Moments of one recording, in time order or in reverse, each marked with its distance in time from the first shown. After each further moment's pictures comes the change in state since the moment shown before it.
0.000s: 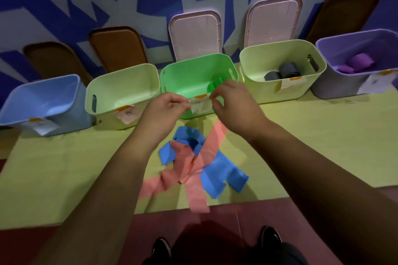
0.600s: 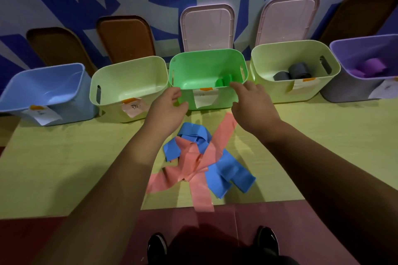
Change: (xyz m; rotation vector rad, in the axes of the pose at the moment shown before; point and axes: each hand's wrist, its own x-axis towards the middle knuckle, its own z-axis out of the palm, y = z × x) left_hand 0.028 -0.037 -0.006 0.278 0.062 0.059; right_hand 0.001 0.022 0.020 -0.197 -0.047 0.112
